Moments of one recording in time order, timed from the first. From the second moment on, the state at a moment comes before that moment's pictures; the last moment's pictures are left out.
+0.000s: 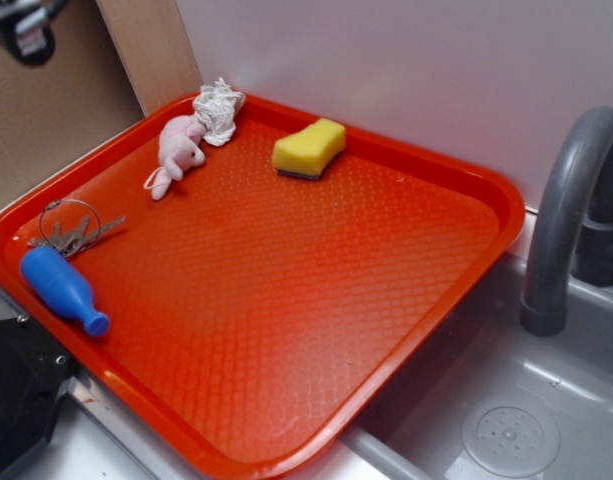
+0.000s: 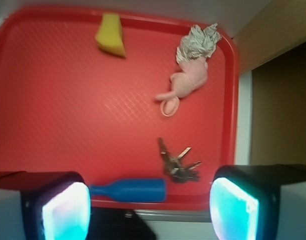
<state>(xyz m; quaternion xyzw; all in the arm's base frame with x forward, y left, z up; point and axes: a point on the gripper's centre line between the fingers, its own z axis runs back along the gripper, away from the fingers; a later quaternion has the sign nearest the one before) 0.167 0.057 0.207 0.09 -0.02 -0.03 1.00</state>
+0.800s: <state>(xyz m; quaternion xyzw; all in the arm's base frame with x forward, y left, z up) 0.191 0.090 0.074 0.03 0.08 -0.15 0.99</state>
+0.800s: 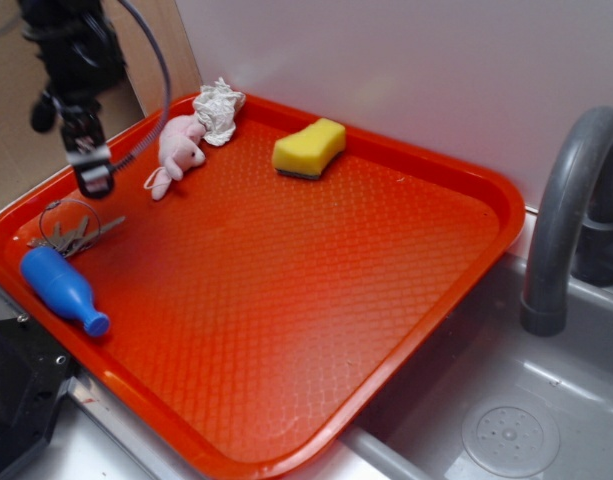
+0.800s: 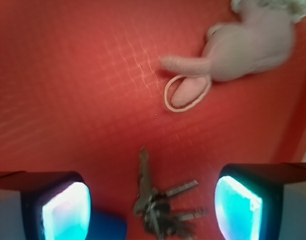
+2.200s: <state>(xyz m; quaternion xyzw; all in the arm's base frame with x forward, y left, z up) 0.169 0.098 0.048 -0.01 0.13 -0.16 0.98</state>
